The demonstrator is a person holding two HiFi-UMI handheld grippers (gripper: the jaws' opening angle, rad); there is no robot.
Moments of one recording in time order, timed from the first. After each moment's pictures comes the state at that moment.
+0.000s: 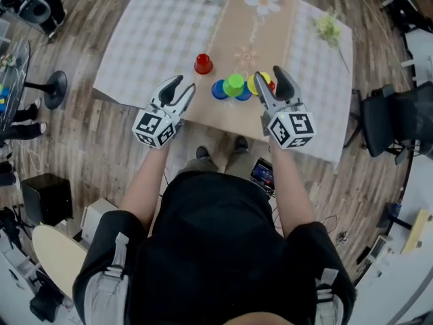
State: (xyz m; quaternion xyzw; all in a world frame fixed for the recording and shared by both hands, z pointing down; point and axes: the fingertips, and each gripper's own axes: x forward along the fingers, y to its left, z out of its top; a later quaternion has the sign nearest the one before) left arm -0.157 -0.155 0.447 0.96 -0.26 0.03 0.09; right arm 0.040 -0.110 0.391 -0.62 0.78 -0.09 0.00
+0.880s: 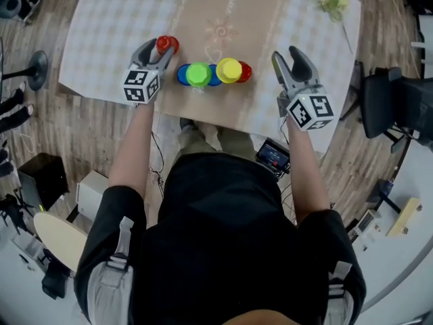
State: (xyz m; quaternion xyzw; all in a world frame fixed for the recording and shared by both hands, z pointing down) left arm -0.086 -0.268 0.591 0.91 -0.34 0.19 0.13; right arm 0.199 -0.139 0.469 -0.60 0.78 -0.16 -0.03
